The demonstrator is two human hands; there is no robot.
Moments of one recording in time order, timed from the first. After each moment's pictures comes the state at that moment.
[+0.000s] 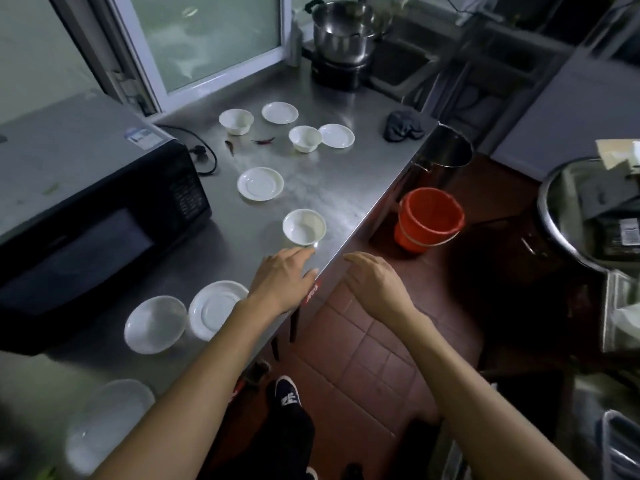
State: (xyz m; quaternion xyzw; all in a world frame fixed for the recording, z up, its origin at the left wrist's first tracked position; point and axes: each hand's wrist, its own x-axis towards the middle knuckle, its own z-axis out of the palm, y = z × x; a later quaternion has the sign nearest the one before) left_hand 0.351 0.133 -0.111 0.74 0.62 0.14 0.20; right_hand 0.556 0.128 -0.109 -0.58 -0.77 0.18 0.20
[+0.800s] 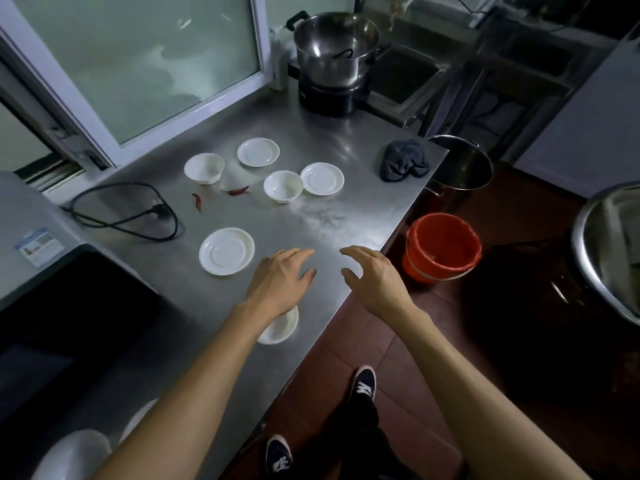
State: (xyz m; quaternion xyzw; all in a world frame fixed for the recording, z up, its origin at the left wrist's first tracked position) left_hand 0.413 0.377 -0.115 0.73 0.64 0.13 0.19; right_hand 0.619 0.383 -0.108 -0.58 -0.76 0.23 0.19
